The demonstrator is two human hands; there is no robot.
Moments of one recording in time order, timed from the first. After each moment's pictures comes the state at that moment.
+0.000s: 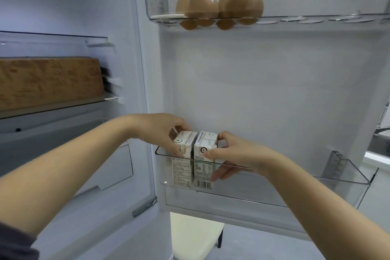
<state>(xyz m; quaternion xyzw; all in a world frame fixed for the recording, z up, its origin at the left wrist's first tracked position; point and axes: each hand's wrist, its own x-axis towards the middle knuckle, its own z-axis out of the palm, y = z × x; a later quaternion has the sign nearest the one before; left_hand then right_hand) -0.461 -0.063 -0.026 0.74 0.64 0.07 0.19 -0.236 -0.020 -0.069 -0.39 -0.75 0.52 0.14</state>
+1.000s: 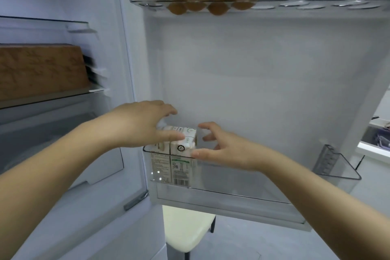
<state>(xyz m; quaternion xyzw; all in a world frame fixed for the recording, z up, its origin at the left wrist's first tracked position) -0.437 -0.094 -0.014 0.70 0.71 0.02 -0.04 -0.228 -0.020 -0.067 -0.37 -0.86 0.33 0.12</state>
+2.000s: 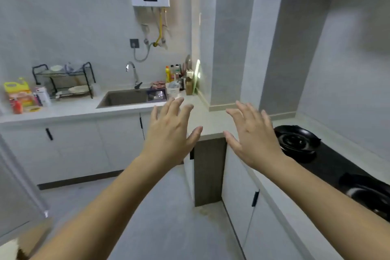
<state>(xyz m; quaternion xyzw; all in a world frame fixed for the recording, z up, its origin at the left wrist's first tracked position) 0.209 -0.177 -0.104 0.92 0.29 0.28 -0.04 0.368 -0.302 -0.117 -0.82 -0.52 -0.17 0.16</state>
